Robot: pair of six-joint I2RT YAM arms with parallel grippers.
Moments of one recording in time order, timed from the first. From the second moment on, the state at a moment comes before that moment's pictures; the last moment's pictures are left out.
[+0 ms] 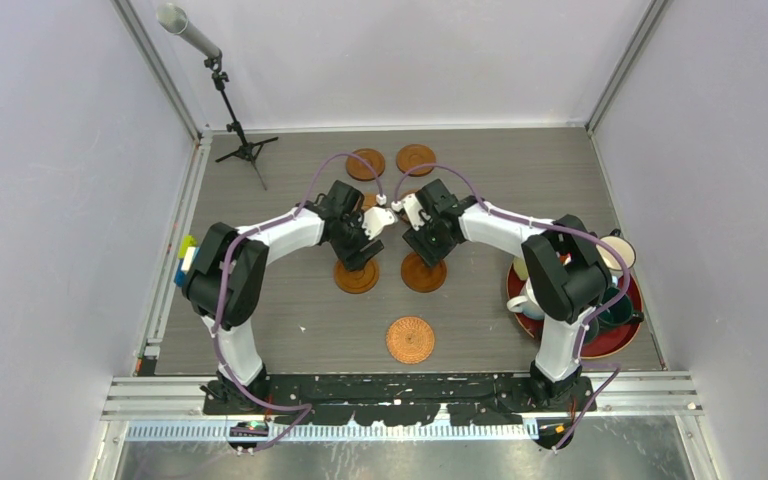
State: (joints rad) left arm -0.52 1.83 1.16 -0.44 0.26 0.55; right arm 0.57 1.86 1.22 -0.51 -0.05 -0.25
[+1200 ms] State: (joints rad) left arm -1.07 1.68 1.05 -0.50 0.22 0.49; right arm 0.35 1.37 1.15 -0.81 -0.22 -0.19
